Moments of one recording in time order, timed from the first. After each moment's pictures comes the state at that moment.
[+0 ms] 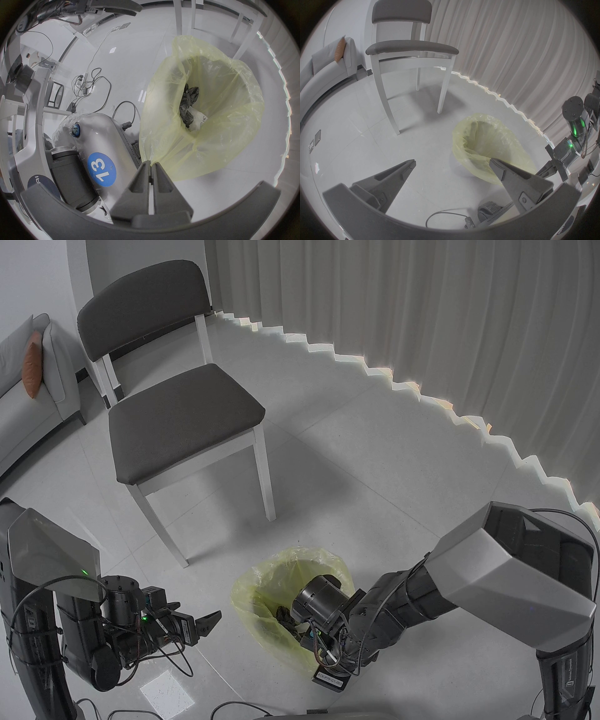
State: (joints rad) left arm -0.23 2.23 -0.14 -1.55 -0.17 -0.13; right arm 0.85 2.37 -1.32 0.28 0.02 -0.23
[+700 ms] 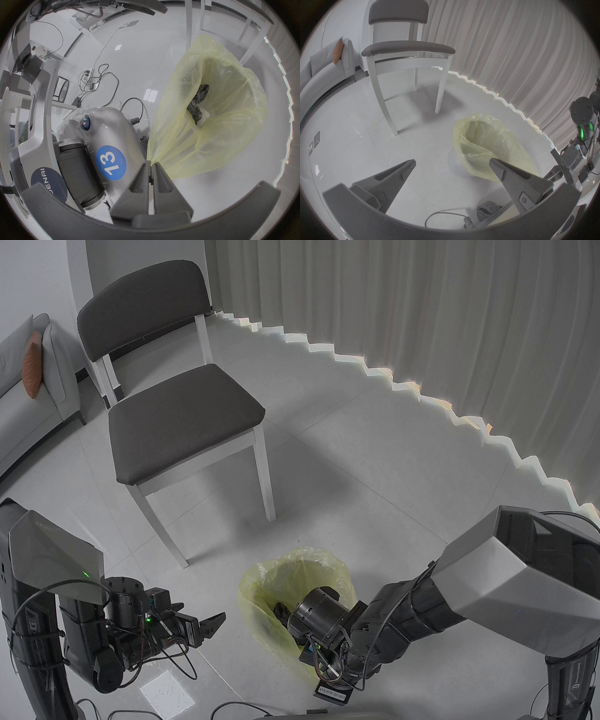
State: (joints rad) left arm -0.26 2.23 -0.14 -1.55 -0.16 -0.13; right arm 0.89 2.33 -1.26 0.28 0.04 -0.23
